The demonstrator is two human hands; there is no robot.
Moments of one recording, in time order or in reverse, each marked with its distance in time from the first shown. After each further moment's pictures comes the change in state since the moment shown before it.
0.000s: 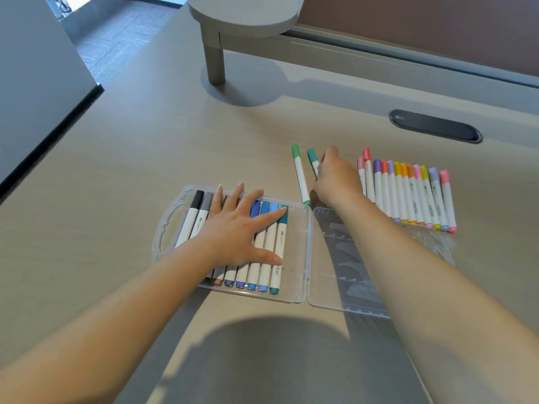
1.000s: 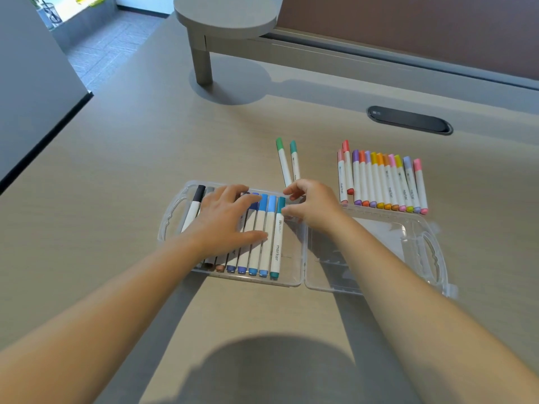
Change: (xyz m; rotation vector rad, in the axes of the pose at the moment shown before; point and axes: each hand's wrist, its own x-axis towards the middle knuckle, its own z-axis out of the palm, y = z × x) left_hand -0.024 0.016 -0.006 -0.319 0.177 -0.046; right_hand -0.070 0.013 0.002 0.473 -0.231 -0.144
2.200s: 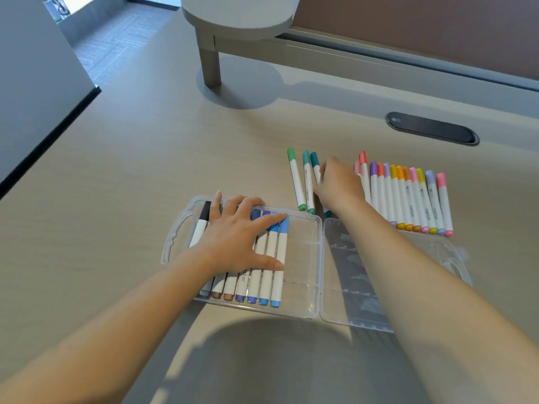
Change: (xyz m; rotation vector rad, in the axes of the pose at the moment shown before) left_hand 0.022 -0.006 0.005 0.236 -0.120 0.053; right_hand 0.067 0.002 -0.021 -0.421 0.213 0.153
